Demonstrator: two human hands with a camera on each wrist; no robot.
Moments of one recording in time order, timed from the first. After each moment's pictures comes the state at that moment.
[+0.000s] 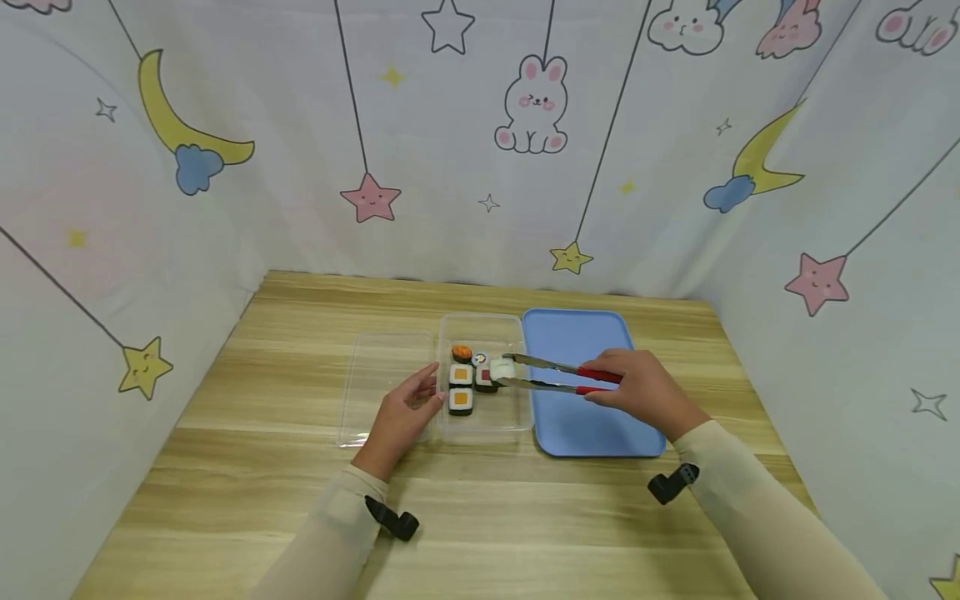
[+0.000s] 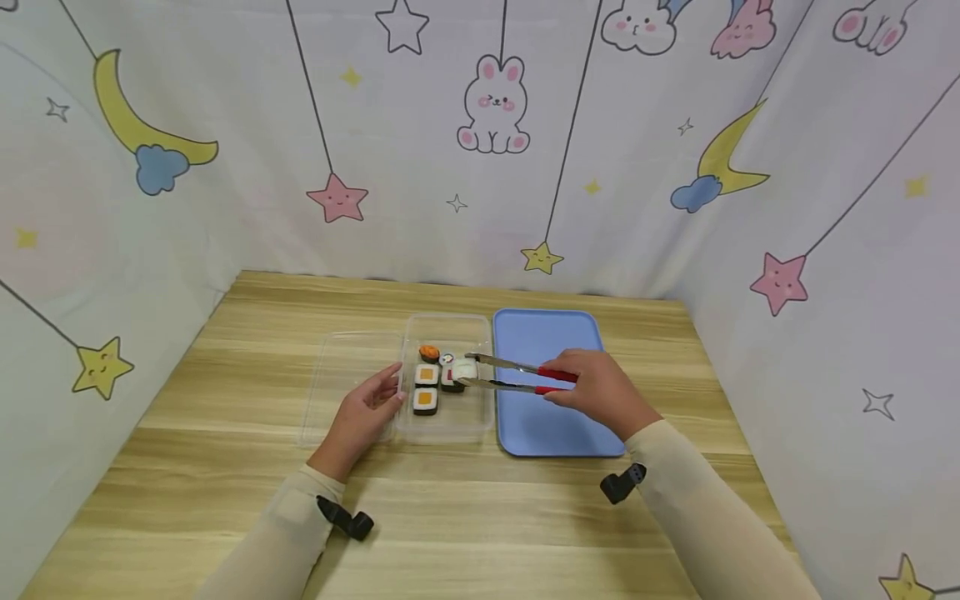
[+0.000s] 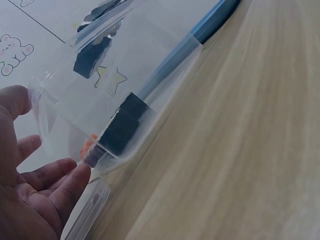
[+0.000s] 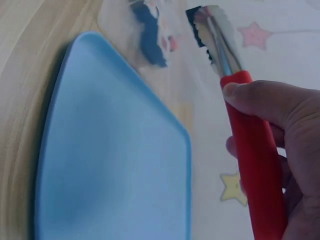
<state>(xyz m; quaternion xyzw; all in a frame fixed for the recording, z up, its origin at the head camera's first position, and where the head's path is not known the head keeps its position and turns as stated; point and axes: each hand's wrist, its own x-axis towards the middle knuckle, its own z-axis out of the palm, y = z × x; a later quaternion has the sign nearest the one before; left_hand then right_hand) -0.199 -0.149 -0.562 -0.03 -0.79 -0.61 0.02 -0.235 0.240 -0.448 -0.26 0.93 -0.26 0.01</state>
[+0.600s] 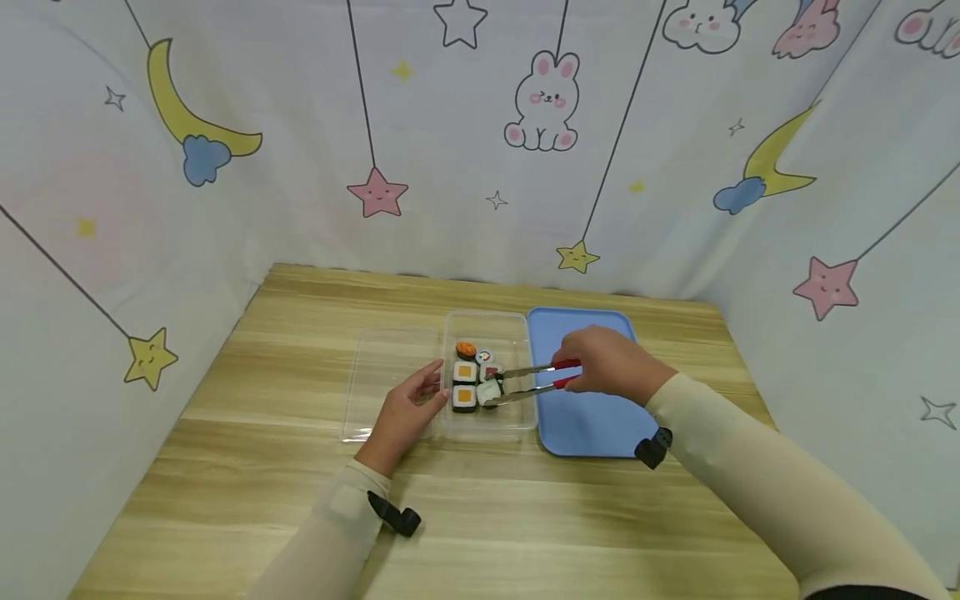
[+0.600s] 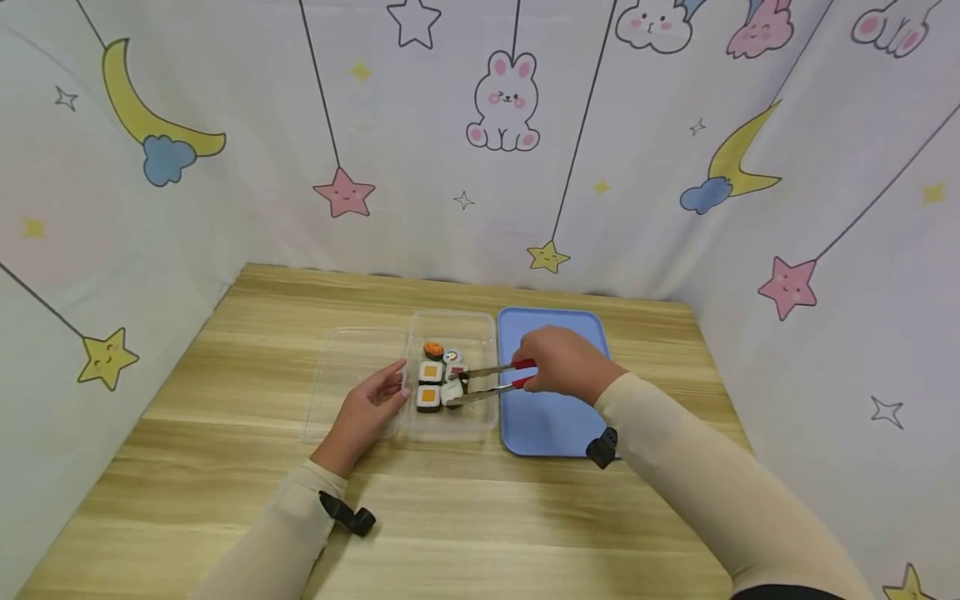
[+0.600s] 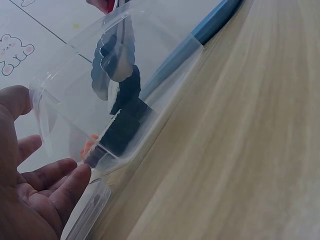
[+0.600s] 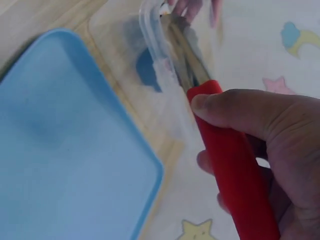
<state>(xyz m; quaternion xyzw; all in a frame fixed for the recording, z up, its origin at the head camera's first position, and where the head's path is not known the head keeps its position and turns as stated) -0.201 -0.150 -0.566 -0.03 -0.79 -0.62 0.02 -0.261 0.173 -0.404 -0.37 0.92 -0.06 0.07</state>
